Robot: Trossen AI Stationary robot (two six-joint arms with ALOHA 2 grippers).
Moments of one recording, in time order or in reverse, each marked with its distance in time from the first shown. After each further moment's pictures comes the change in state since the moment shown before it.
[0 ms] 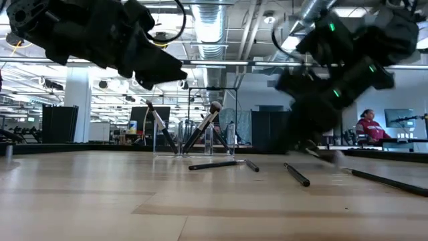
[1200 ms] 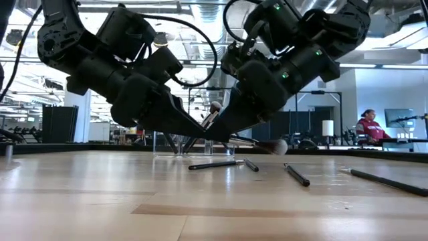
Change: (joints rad) left arm 0.011 0.387 0.132 0.056 -0.045 0.147; right arm 0.013 0.224 0.346 -0.059 -0.161 -0.102
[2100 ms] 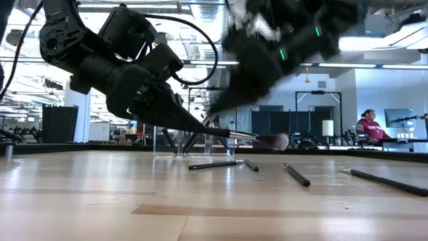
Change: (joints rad) left arm 0.011 -0.035 -0.001 -0.026 0.084 -0.023; right arm 0.002 -0.115 0.059 -0.145 0.101 0.000
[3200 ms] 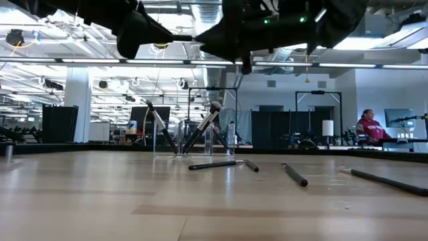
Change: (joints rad) left arm -0.204 -0.540 -0.013 -0.175 -0.942 0.682; right arm -0.152 -0.073 -0.095 0.643 0.041 0.163
